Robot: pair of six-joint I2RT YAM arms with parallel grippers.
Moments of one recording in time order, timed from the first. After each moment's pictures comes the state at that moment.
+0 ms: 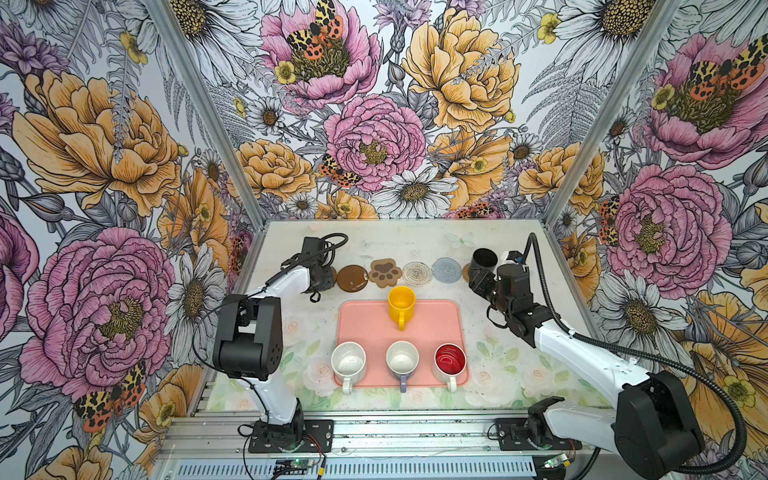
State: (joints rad) left arm -0.11 1.73 1.15 -0.49 -0.16 -0.30; right arm 0.34 1.21 0.69 0.00 0.10 0.78
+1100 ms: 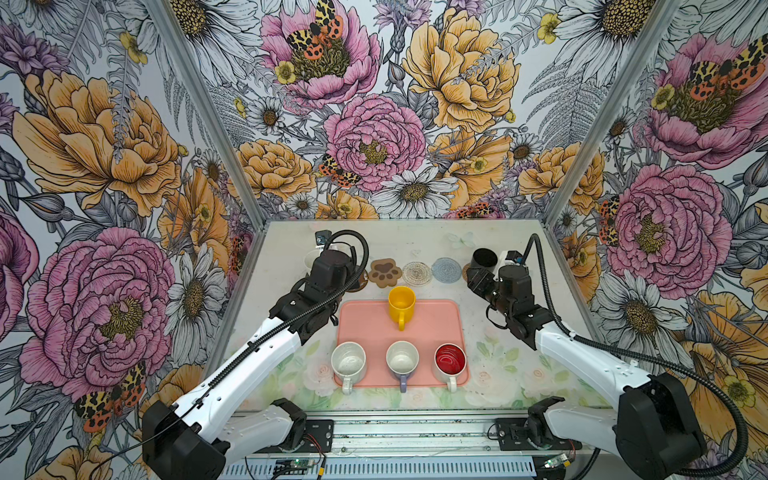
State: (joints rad) left arm -0.58 1.09 1.00 -0.38 -0.48 -0.49; right arm 0.34 1.19 0.67 0.06 0.04 0.80
